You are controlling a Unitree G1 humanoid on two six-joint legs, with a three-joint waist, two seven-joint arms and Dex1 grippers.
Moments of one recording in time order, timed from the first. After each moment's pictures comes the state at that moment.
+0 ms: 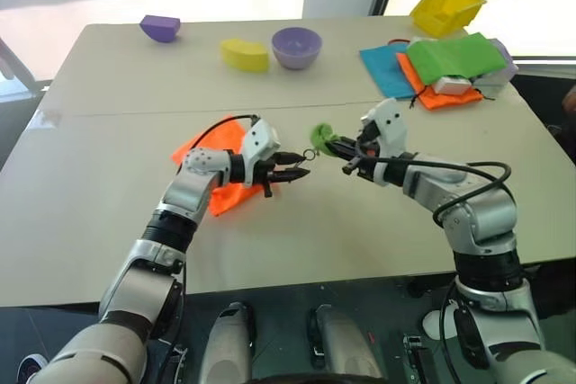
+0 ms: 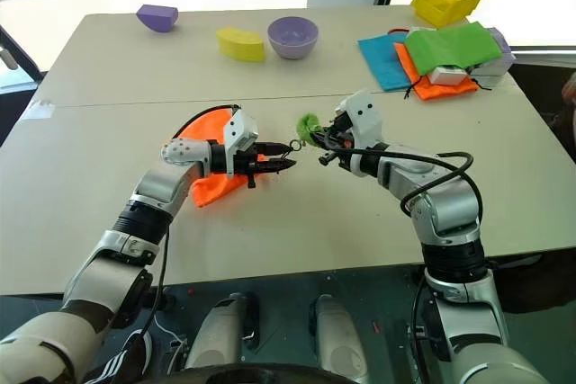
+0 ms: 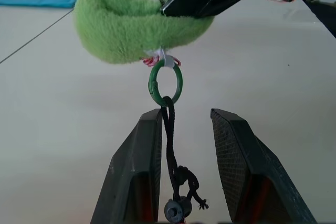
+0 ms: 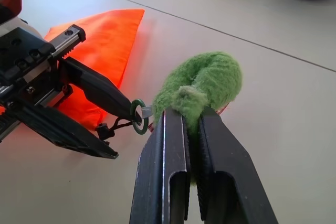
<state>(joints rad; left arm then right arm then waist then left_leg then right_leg) -0.73 0.32 -0.22 0.45 -0.19 0.14 -1.07 -0.55 -0.44 0.00 -0.28 0.41 0.89 0.52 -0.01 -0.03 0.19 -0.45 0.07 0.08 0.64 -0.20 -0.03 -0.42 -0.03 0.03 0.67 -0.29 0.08</state>
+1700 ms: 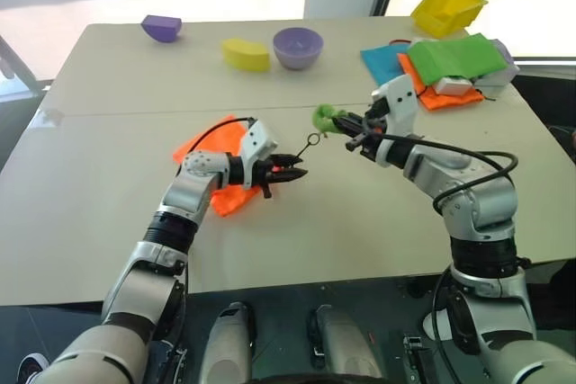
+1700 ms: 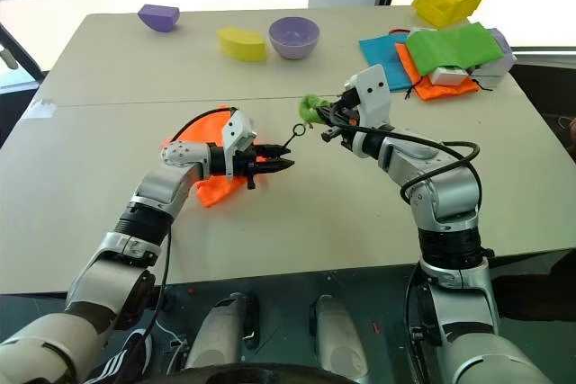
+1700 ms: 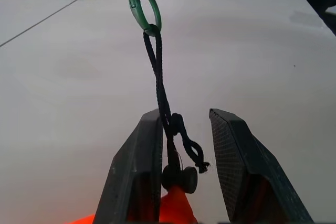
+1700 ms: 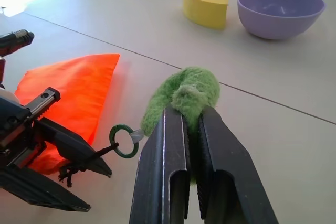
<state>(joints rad) -0.73 0.29 -0.18 0.47 -0.19 0.18 -1.07 -0.60 -0.41 -0.04 -0.22 0.42 0.84 0.45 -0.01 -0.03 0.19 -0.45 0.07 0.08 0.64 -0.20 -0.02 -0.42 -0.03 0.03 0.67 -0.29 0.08</state>
